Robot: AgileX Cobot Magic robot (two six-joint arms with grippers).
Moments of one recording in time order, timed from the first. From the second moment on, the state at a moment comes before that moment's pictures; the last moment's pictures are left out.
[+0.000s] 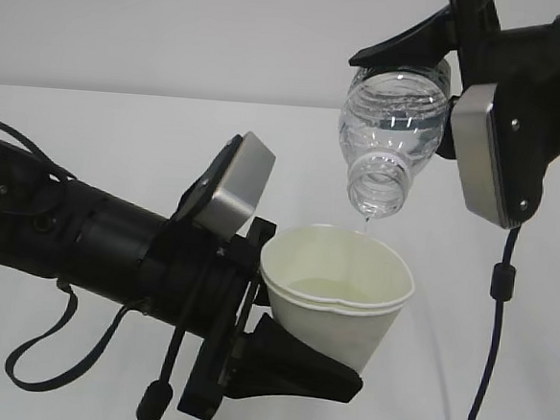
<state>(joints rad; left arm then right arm) -0.61 1.79 -0.83 1.42 -1.07 -0.87 0.25 1.40 -0.97 -1.70 -0.61 -0.25</state>
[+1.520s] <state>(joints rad) -0.67 1.79 -0.83 1.36 -1.00 -0.87 0.25 1.40 -0.98 -1.70 -0.63 -0.26</state>
